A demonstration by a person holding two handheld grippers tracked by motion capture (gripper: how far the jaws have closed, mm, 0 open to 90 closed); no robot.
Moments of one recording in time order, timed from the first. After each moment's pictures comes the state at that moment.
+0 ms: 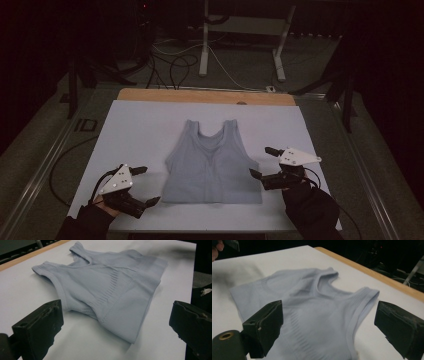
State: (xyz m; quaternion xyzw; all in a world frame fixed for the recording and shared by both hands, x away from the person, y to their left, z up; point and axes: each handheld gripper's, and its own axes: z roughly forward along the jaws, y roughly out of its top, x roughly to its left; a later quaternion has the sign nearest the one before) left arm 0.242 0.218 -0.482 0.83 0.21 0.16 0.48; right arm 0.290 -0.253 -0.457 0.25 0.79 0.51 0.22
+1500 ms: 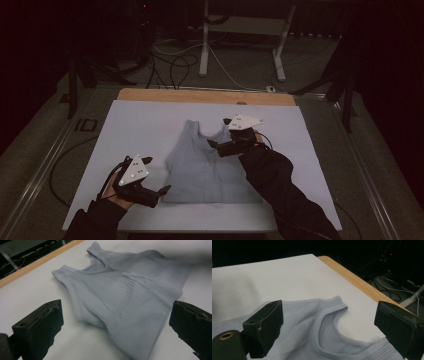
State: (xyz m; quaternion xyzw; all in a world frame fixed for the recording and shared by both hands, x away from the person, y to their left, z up) left arm 0.248 0.183 -0.457 0.84 0.26 0.21 0.43; right arm 0.376 -0.137 -0.436 0.21 0.81 0.49 0.22
